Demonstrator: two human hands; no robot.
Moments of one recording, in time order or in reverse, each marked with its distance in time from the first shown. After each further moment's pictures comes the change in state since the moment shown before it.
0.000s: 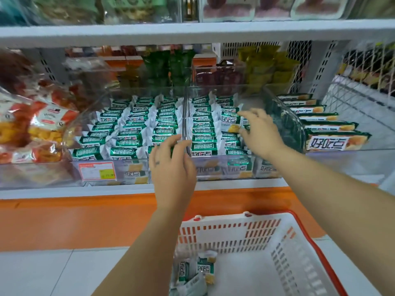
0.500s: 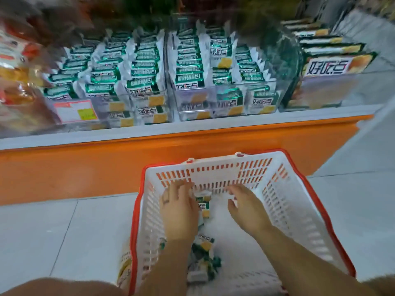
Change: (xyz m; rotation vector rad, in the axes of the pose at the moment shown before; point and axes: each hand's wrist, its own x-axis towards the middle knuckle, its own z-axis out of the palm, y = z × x) left_hand -0.211 -0.016 -0.005 0.156 -0.475 -0.235; right_hand -0.261 0.036 0.133 0.170 -0.431 0.191
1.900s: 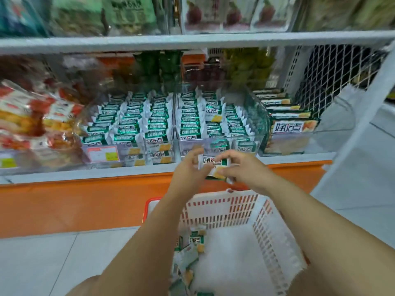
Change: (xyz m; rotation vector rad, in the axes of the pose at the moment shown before) left_hand 0.114 0.111 -0.134 -0.599 -0.348 -0.175; right_hand 0.024 -0.098 -0.184 0.539 -0.109 -0.088
